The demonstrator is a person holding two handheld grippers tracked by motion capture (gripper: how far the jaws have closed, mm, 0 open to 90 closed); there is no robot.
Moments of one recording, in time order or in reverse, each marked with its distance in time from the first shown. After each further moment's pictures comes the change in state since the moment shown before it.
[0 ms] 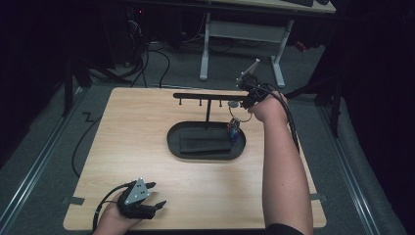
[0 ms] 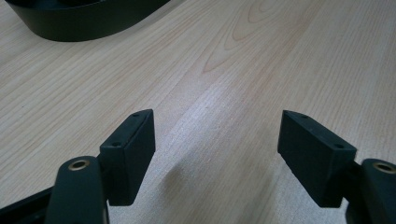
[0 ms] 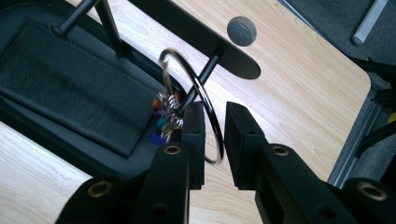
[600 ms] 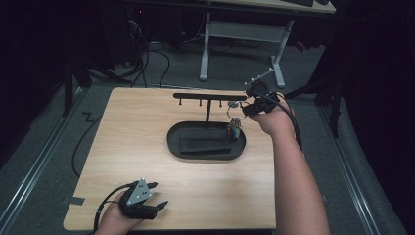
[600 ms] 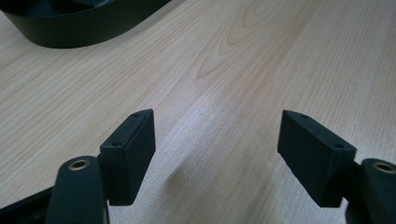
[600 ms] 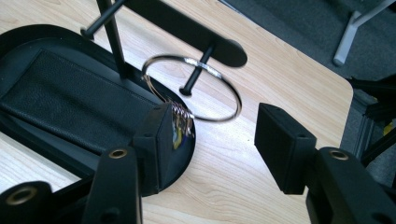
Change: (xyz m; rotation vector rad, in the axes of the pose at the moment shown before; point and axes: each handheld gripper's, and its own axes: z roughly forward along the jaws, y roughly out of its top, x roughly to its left) left arm -0.004 0.004 0.002 -0.003 -0.004 0.012; right arm 0.010 -0.040 -0.019 -0.161 -0.035 0.086
